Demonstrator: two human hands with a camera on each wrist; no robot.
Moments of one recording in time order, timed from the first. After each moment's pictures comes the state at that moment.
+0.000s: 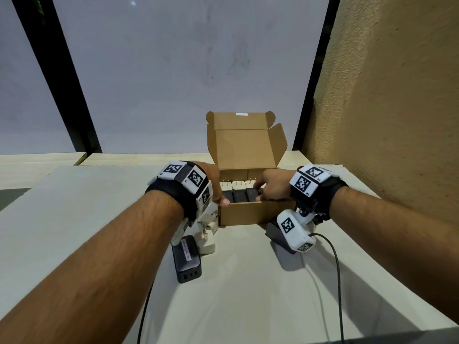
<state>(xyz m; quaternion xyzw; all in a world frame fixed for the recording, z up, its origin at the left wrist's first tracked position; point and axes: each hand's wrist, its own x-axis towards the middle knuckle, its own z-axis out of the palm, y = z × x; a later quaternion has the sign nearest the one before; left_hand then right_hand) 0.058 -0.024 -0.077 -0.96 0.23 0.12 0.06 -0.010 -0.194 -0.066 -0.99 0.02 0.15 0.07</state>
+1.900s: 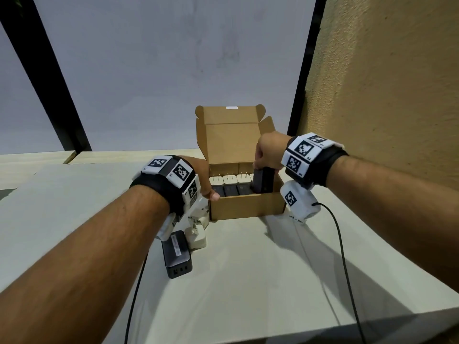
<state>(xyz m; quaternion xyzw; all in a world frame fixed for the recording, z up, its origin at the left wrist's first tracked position) 0.046 -0.023 -0.070 -0.97 0.22 0.12 0.04 0.000 -0.200 -0.023 -1.00 0.06 0.03 0.01</state>
